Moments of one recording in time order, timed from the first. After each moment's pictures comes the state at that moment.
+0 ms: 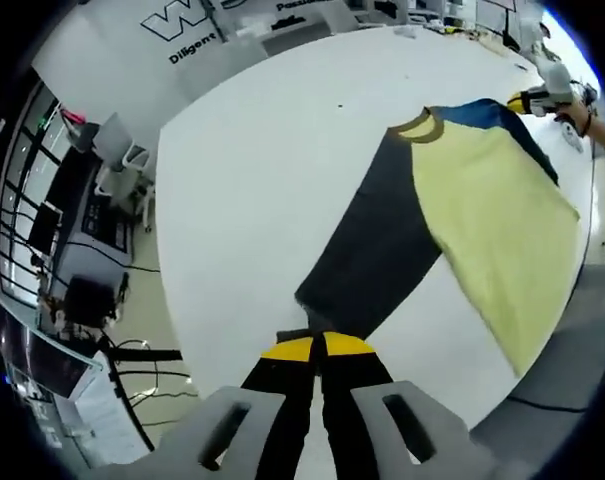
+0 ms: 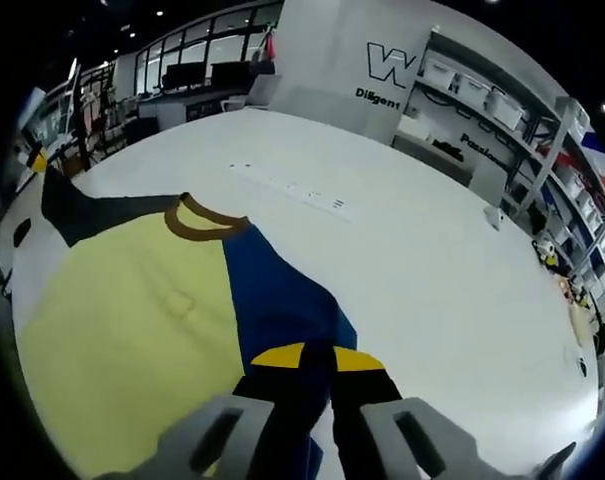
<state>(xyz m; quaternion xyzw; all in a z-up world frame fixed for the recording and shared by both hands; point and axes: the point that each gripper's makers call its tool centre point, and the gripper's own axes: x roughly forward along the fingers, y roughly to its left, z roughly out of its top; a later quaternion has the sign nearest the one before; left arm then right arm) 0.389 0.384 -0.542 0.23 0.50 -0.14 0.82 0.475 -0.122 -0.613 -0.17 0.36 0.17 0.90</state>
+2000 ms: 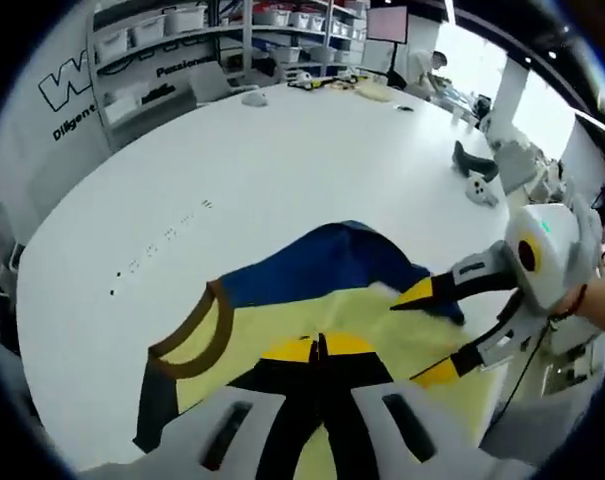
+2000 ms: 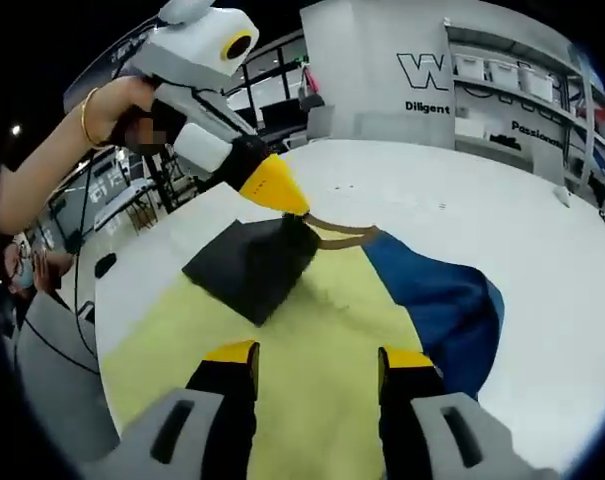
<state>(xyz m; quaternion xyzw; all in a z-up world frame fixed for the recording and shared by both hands) 0.468 0.005 -0.565 0.15 0.41 -0.40 0.81 0.395 -0.032 -0.624 -0.03 0.34 0.32 0.88</state>
